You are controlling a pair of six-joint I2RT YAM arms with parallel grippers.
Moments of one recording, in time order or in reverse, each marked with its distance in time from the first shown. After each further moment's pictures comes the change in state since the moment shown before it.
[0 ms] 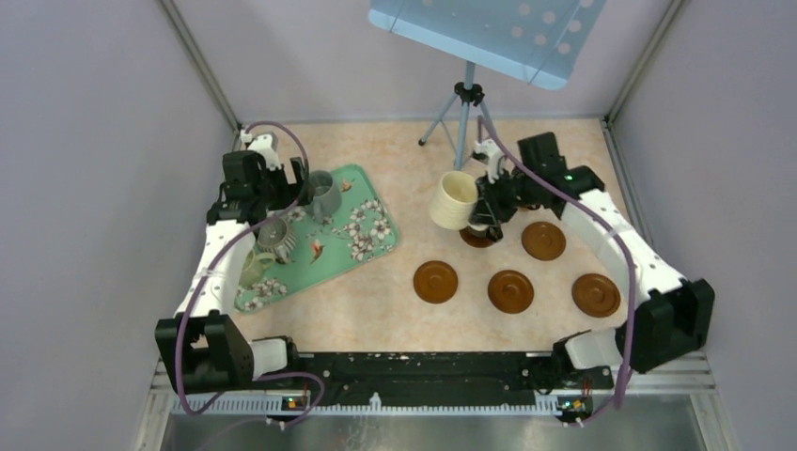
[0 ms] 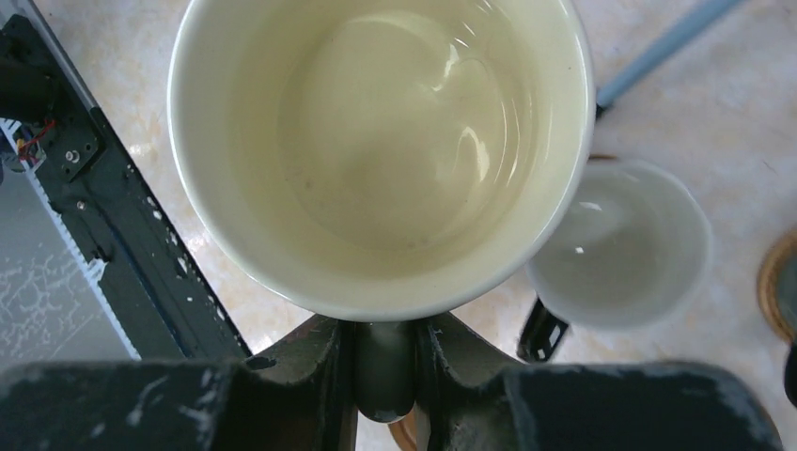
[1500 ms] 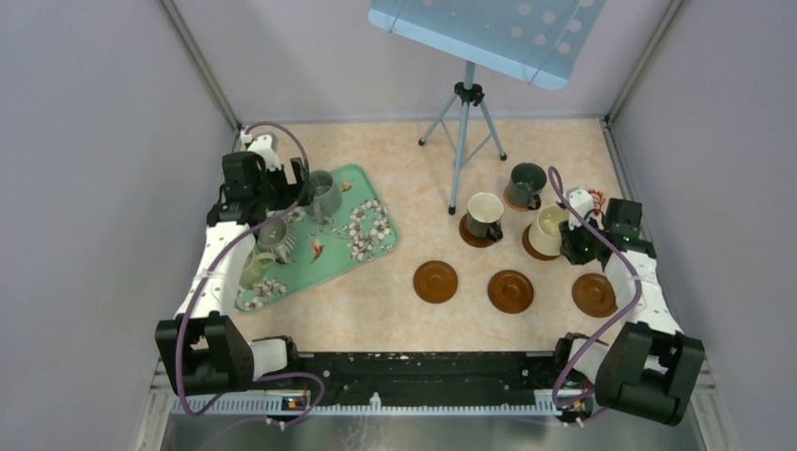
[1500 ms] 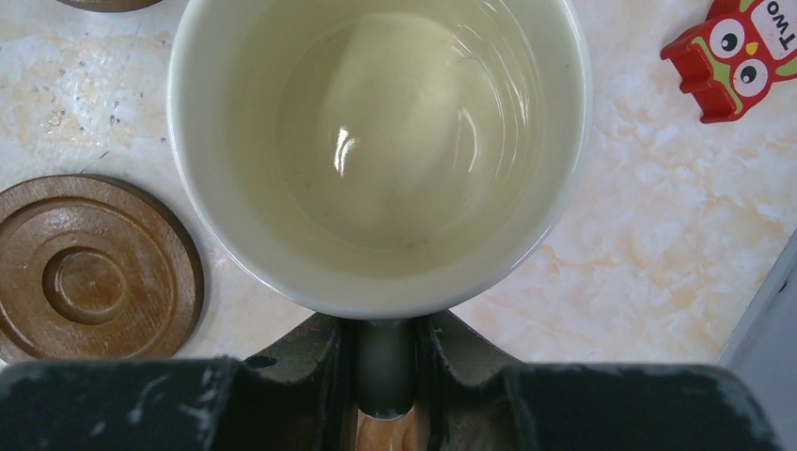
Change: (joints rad) left arm 0.003 -0.010 -0.020 0.021 0.018 -0.001; right arm -0.704 -0.323 -0.634 0.228 0.169 -0.414
